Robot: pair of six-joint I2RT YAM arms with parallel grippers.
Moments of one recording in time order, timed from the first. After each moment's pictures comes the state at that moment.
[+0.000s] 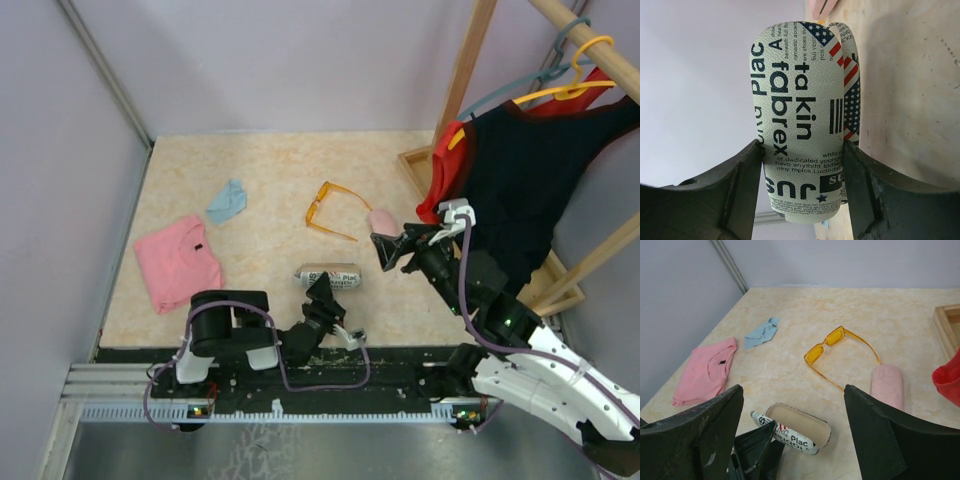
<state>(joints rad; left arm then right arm) -1.39 2.02 0.40 1.52 -0.84 1.46 0.86 0.57 0.73 -0.16 0.36 0.30</state>
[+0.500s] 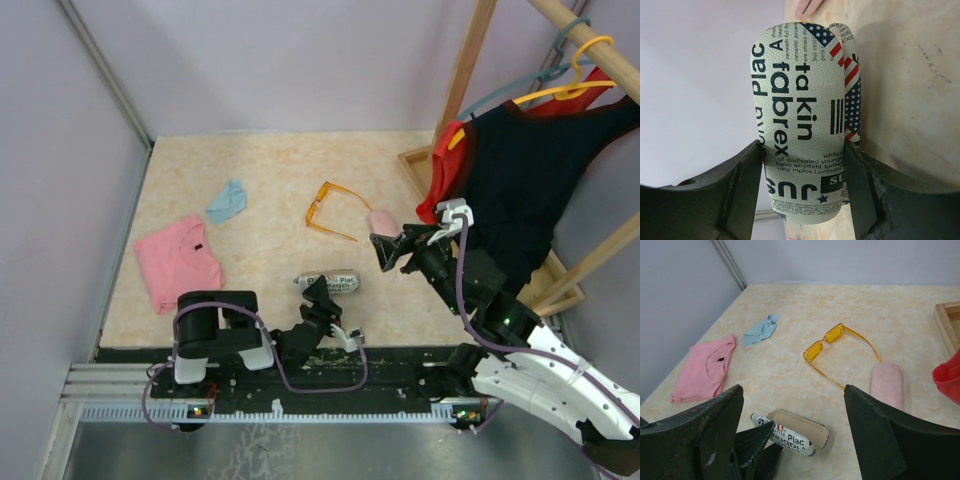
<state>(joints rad) -1.40 1.94 0.38 1.39 -0.84 1.25 0.86 0.58 0.73 -0.17 0.36 0.30</state>
